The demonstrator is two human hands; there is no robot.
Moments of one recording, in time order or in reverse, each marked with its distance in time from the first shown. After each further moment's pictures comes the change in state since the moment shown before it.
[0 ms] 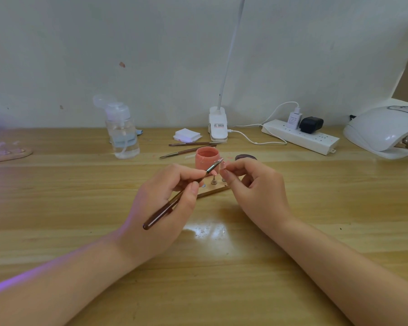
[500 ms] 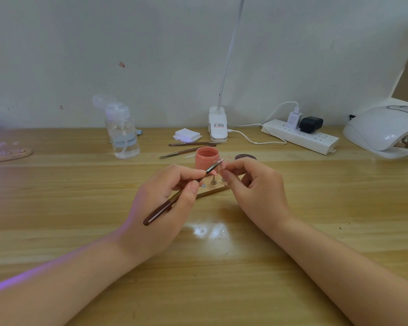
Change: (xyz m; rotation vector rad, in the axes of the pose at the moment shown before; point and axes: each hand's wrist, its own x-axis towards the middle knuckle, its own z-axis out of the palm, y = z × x) left_hand 0.000 -0.001 0.000 -0.020 0.003 -0.003; right_hand 0.000 -0.001 0.000 -0.006 -0.015 -0.005
